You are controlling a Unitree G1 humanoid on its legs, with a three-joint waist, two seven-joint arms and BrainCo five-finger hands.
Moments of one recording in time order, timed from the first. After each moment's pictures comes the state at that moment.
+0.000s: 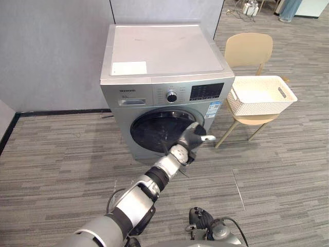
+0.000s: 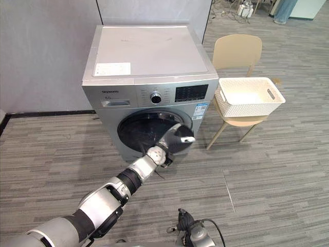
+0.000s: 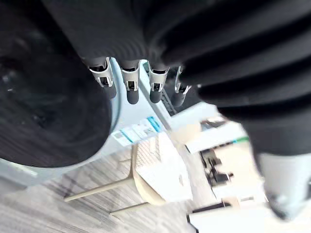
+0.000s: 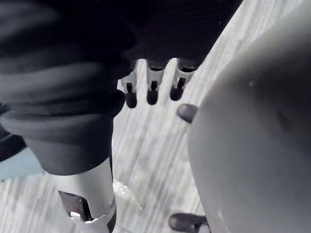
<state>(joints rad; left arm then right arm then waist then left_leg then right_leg) -0.75 -0.13 -0.64 0.90 0.21 0.01 0.19 0.01 -0.02 0.18 0.95 -0.25 0.02 0.02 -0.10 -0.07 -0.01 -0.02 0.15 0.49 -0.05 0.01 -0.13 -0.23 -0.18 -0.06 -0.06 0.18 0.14</state>
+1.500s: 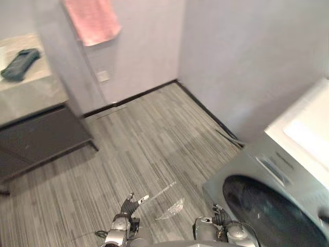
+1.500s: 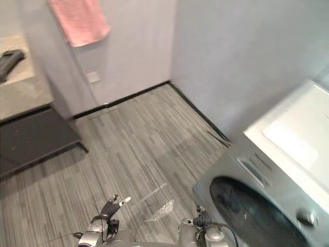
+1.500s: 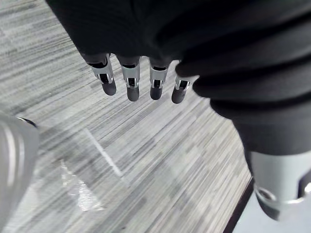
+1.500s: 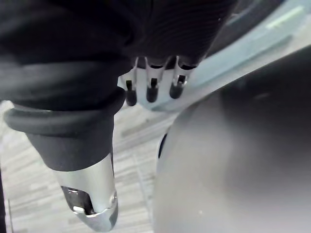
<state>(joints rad) 0.00 0.05 0.04 0.89 0.08 -0.06 0.10 0.05 -0.06 -0.02 0.95 -0.16 -0.04 0.00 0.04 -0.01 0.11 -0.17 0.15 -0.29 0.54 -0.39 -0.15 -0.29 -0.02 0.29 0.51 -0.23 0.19</state>
